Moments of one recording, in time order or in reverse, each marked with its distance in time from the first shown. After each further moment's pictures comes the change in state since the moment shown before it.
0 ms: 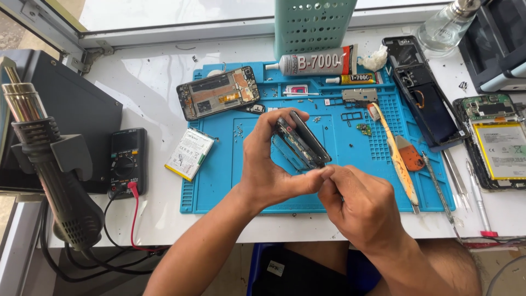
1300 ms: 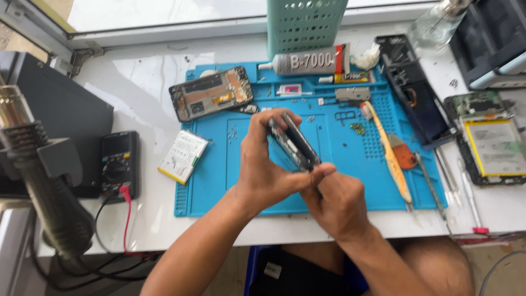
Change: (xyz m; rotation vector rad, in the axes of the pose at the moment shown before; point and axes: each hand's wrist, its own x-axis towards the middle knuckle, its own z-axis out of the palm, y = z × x) left_hand -0.003 0.002 0.003 0.020 -0.021 -0.072; right_hand -0.029 0.012 0.048 0.049 0.072 0.023
